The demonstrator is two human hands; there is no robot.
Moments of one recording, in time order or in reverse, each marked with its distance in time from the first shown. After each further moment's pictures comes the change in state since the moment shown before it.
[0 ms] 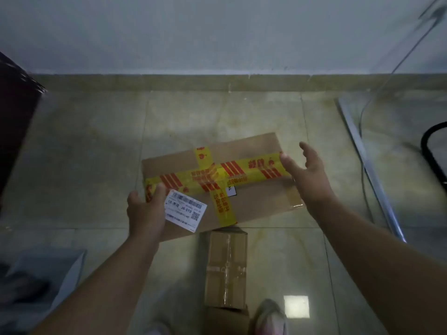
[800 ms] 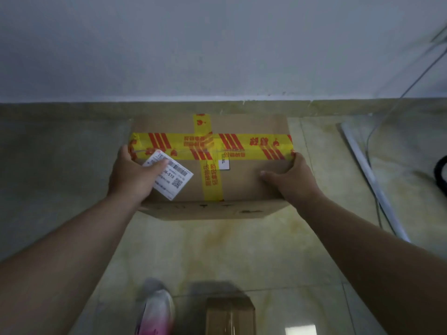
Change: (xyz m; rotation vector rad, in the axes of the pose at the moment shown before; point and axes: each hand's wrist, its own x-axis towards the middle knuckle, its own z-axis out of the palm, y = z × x) left_hand 0.186 0.134 0.091 0.174 -0.108 0.338; right_hand 0.171 -0.018 0.071 -0.255 0.058 0.069
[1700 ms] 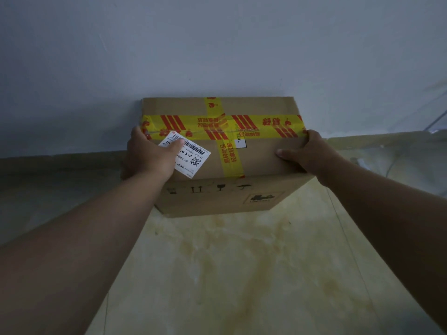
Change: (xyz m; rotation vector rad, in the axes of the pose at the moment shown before) left_hand 0.220 0.107 0.036 -0.041 0.062 0.075; right_hand 0.185 -0.145 0.029 -0.065 0.077 -0.052
